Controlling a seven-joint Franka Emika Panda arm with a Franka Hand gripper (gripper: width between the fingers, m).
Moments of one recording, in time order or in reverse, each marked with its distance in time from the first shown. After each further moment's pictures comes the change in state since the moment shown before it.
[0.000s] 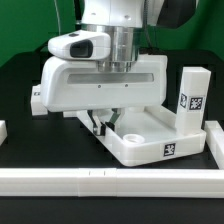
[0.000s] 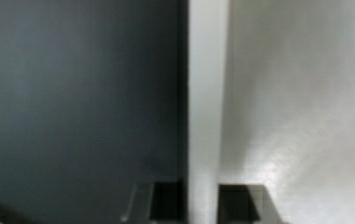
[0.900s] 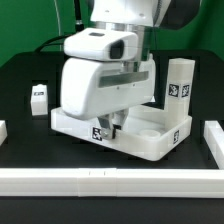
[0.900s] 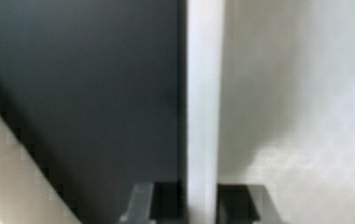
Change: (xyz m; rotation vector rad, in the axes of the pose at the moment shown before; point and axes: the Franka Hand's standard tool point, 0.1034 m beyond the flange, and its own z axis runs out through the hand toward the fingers) arm 0.024 -0.001 -0.001 -0.039 0.006 -0.557
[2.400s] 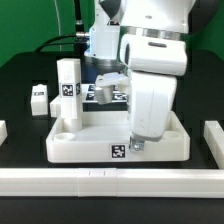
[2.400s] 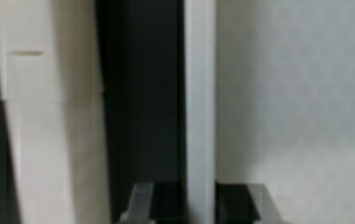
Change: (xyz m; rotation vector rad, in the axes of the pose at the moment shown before) arm 0.053 0.020 0.001 0.000 -0.030 -0.504
